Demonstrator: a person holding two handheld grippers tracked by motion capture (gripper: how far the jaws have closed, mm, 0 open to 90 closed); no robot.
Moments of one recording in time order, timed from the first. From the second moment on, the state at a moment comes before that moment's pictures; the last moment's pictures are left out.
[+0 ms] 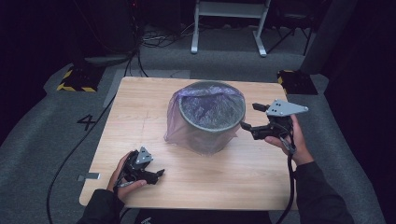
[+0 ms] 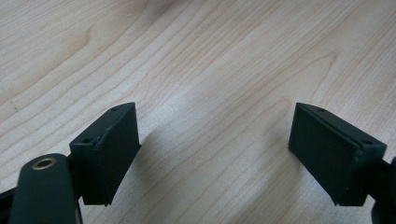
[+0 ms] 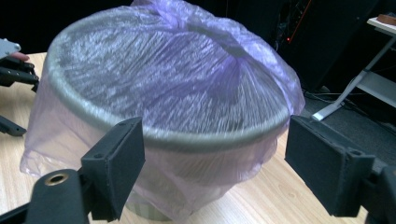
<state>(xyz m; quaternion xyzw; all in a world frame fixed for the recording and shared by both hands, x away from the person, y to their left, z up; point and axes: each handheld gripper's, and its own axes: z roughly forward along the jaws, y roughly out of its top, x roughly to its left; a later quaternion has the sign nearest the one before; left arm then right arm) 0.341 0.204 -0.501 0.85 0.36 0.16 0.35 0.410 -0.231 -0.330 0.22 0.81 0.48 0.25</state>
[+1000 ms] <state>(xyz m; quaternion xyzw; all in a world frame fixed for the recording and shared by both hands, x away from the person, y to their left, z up) 0.345 0.208 -0.504 0.85 0.35 0.15 0.36 0.449 -0.197 -0.312 0.23 0.82 0.47 0.25</state>
